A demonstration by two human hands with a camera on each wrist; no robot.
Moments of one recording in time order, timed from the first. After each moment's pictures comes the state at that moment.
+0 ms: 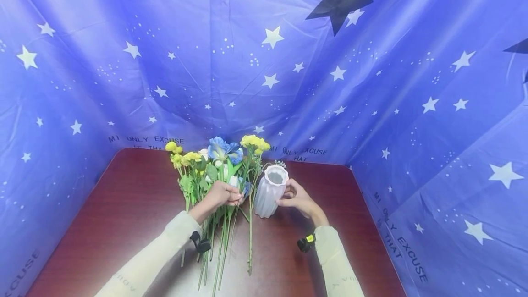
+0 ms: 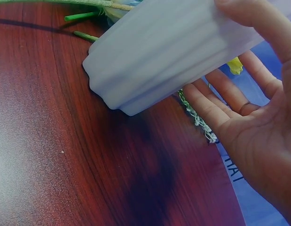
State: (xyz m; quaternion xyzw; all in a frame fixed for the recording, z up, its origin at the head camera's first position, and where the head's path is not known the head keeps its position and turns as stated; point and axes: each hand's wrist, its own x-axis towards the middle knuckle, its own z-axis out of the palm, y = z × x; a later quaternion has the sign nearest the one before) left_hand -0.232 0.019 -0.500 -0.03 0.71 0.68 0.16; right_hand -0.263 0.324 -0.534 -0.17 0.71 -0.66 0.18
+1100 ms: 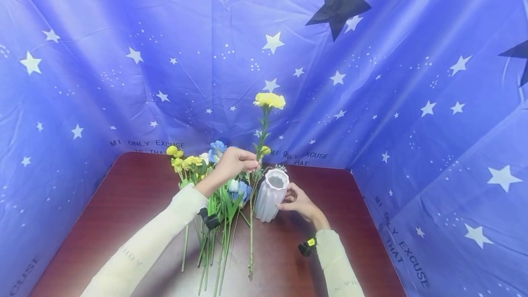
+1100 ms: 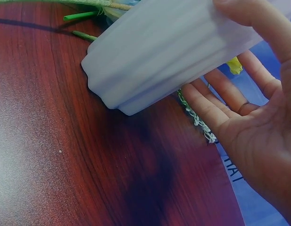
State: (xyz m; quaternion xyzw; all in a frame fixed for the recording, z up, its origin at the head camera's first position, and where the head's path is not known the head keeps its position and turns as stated) left_hand -0.268 0.035 -0.392 0.14 0.76 0.63 0.05; right_hand -0.265 0.325 -0.536 -0.18 0.72 -0.65 0.18
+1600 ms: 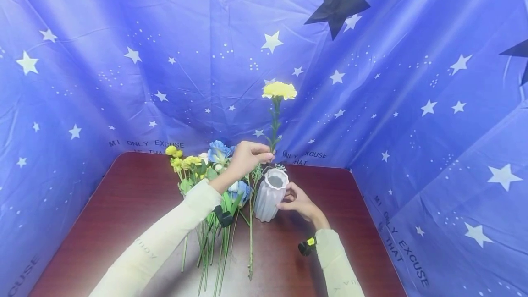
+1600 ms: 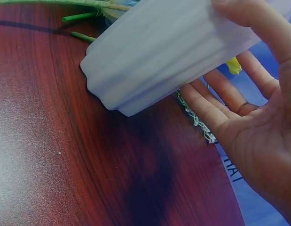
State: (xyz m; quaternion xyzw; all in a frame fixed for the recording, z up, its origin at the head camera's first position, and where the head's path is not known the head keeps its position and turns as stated) left_hand -0.274 0.068 -0.380 0.20 0.79 0.58 -0.06; right_hand -0.265 0.325 -0.537 -0.17 0.72 -0.65 0.18
